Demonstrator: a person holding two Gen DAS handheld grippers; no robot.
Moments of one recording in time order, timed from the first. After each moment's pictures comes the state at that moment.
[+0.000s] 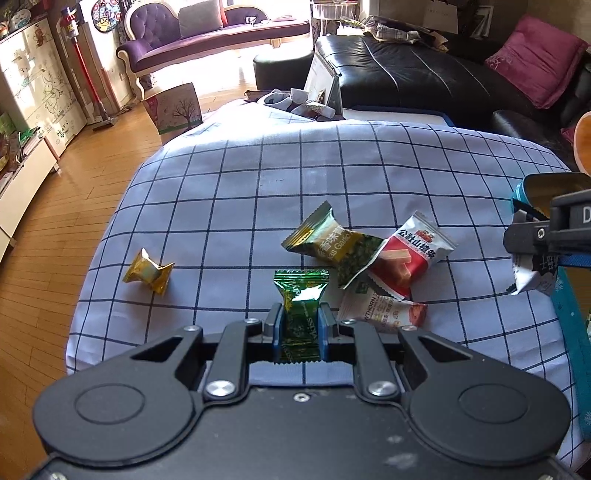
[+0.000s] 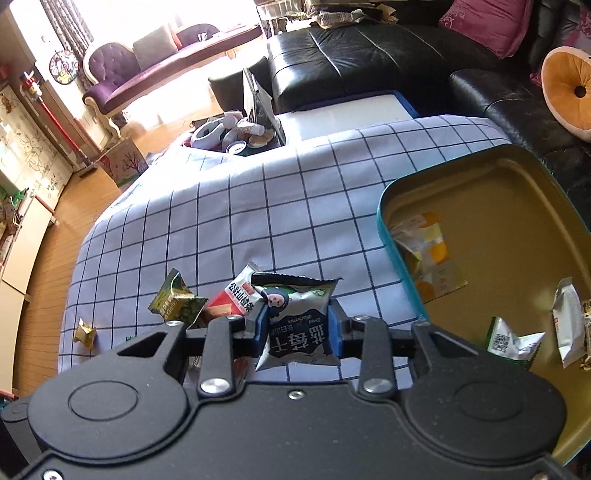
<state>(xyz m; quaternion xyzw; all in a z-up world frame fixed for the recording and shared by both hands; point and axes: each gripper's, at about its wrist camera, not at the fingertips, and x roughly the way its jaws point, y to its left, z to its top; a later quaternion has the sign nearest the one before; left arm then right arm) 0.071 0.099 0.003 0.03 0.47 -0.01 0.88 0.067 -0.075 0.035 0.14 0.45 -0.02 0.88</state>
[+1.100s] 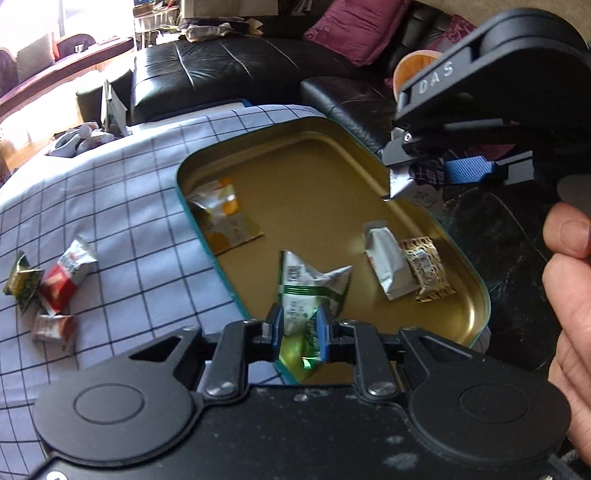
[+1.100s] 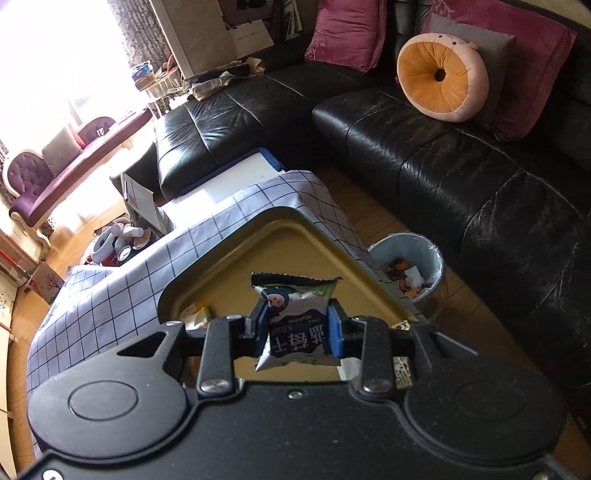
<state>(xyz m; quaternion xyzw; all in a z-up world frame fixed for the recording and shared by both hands) 0.009 -0.120 0.021 0.06 0.46 -0.26 0.84 0.006 -0.248 0.061 0.22 0.38 -0.17 0.88</state>
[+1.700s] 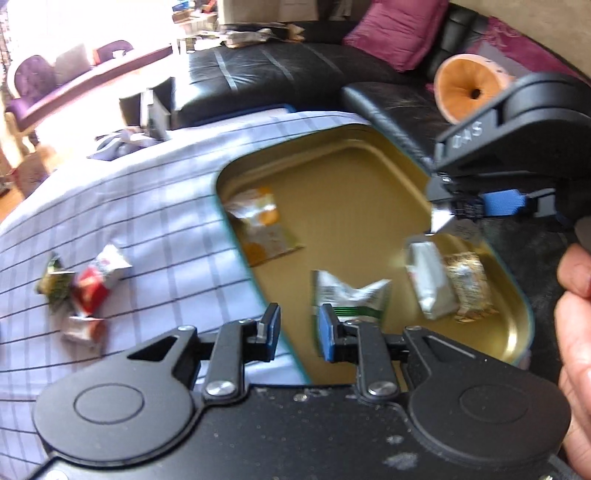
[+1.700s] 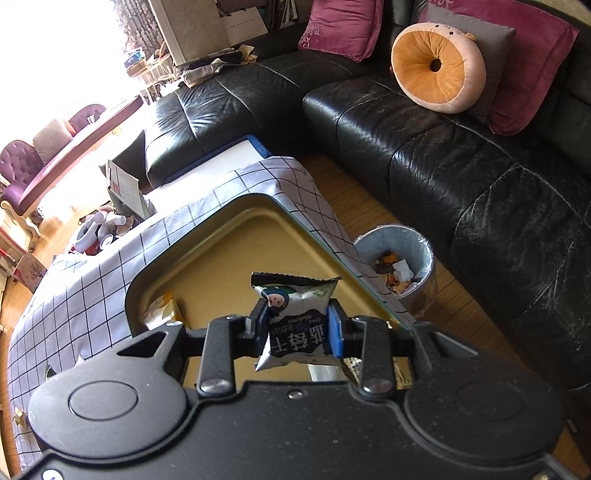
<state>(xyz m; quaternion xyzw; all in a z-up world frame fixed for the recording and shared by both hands) 0.020 -0.125 0.017 0.08 0.45 -0.17 0.87 0.020 -0.256 0.039 0.21 0.40 -0.17 0.87</state>
